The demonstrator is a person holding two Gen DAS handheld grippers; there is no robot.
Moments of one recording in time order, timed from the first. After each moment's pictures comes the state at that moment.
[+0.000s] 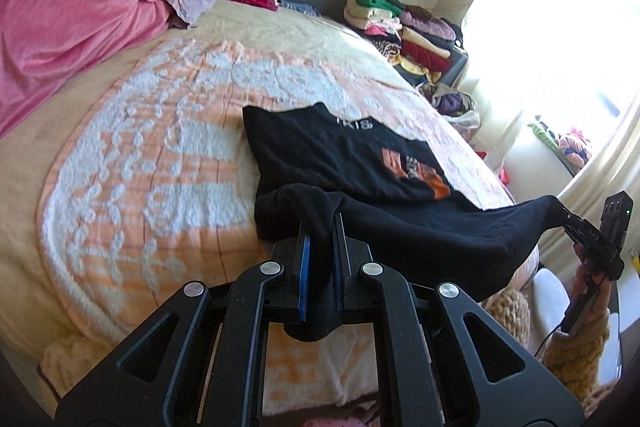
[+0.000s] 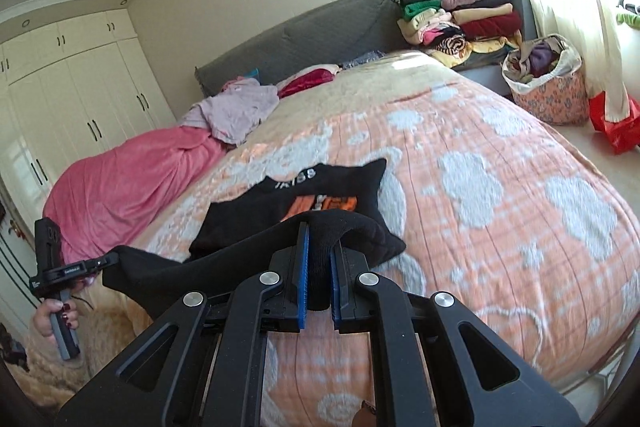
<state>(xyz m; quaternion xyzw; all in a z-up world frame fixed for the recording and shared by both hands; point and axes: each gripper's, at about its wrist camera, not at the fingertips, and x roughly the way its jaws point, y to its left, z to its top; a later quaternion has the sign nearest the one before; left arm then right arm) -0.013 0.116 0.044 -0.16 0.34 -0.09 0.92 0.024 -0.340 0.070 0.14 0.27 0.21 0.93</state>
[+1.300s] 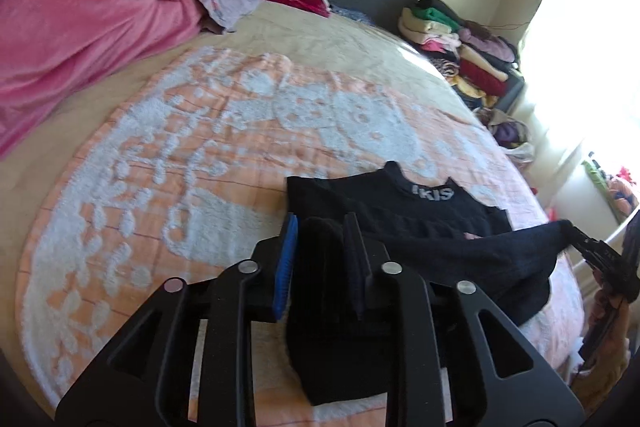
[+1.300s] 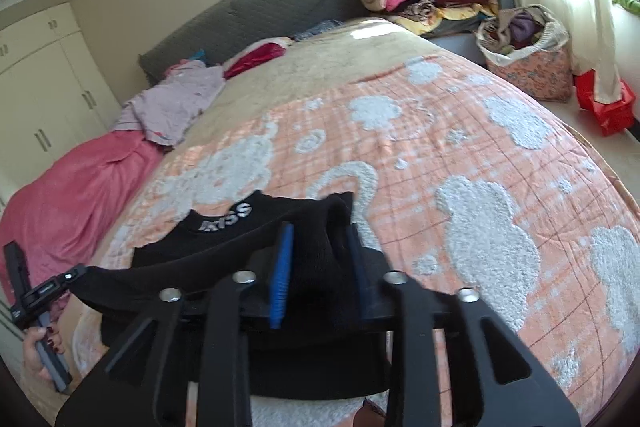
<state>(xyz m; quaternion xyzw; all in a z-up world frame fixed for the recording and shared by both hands) 0.137 0.150 0.023 -0.17 0.35 0.00 0.92 0.218 -0.315 0.028 0.14 0.35 0.13 0.92</state>
